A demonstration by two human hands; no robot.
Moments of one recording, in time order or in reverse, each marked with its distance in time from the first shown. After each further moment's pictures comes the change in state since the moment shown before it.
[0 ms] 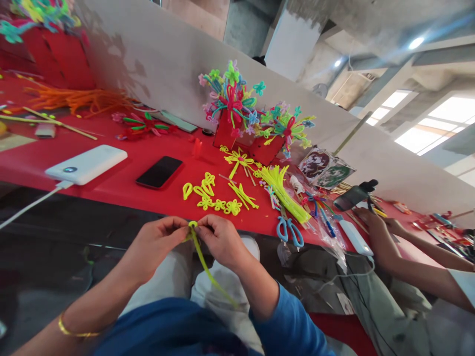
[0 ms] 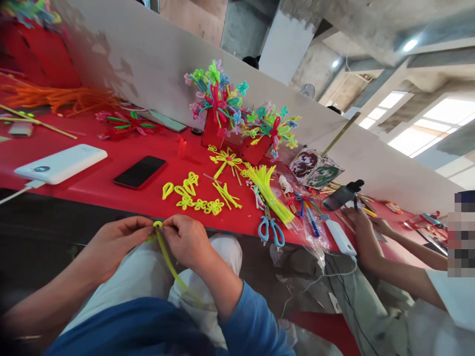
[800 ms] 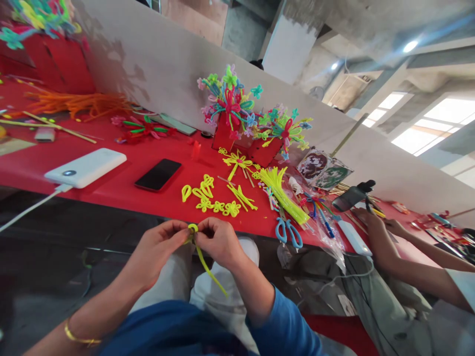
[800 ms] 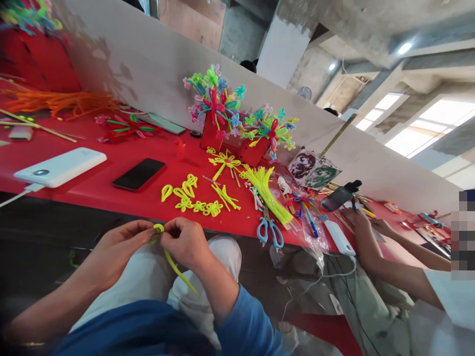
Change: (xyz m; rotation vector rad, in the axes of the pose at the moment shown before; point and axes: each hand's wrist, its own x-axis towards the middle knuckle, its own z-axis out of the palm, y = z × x) left_hand -0.006 -0.001 0.010 -0.129 0.033 -0.024; right_hand 0.004 0.013 0.015 0.292 0.083 0.133
